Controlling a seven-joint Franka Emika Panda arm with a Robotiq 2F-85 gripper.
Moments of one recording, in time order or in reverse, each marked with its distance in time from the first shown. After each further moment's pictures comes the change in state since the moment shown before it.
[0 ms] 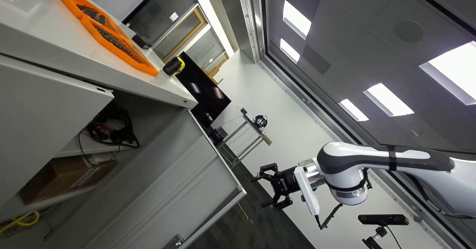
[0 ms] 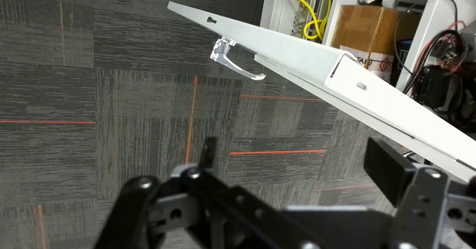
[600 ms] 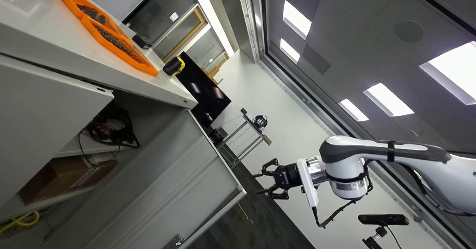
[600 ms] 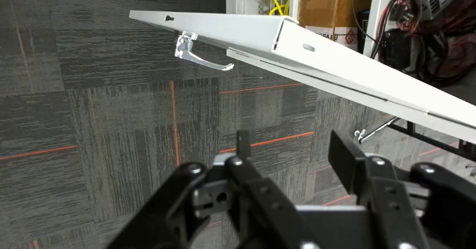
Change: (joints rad) arm -0.017 0.012 -0.001 0.049 0.177 -0.004 0.000
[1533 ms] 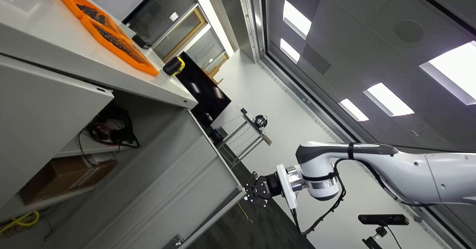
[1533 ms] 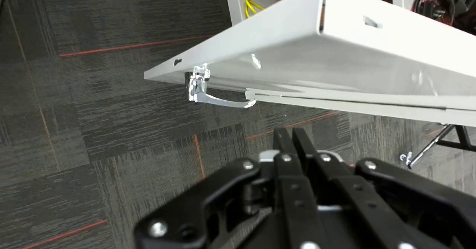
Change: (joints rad) arm -0.046 0.242 -0.003 0.162 0.166 -0.155 -0.003
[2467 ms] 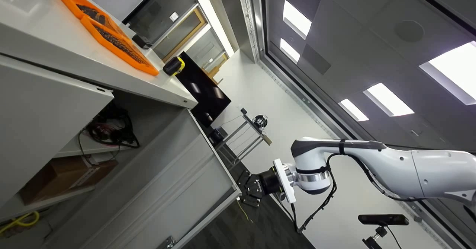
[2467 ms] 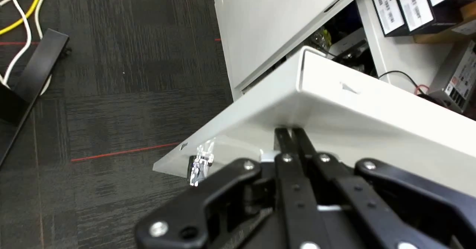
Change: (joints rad) arm -0.017 0.081 0.016 0.114 0.080 -0.358 0.000
